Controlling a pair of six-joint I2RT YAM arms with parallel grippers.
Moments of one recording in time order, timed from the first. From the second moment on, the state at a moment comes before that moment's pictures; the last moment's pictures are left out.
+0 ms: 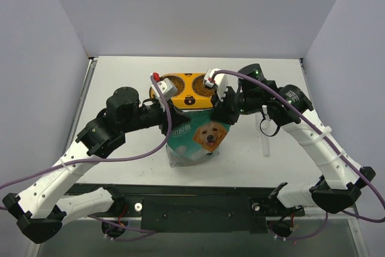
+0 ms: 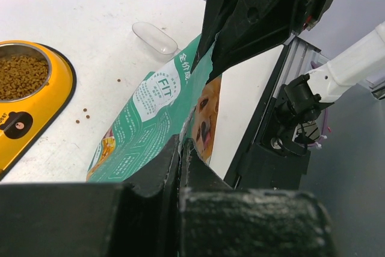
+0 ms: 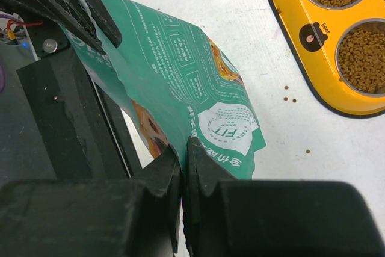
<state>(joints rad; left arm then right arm) -0.76 1.01 1.23 -0.43 0.37 -0.16 0.72 1.33 1.67 -1.05 -0.34 -0.28</state>
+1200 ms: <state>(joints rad) -0.61 0.99 1.20 -0.45 0.55 -0.27 0.57 1.17 1.55 -0.90 -0.43 -0.11</state>
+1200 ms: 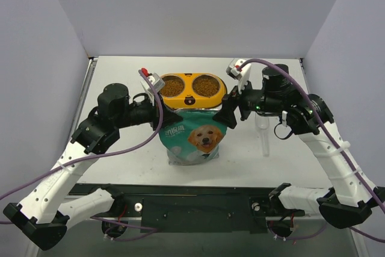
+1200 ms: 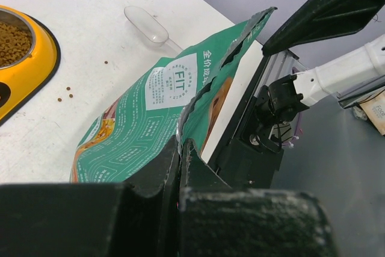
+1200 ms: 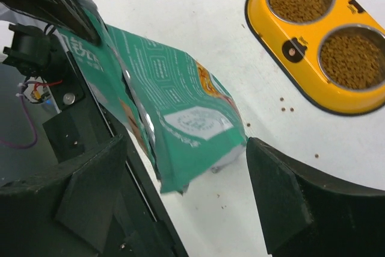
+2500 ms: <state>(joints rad) -0.60 0.77 1.13 -0.49 0.48 -0.30 1.07 1.58 1.98 -1.19 0.00 -0.58</state>
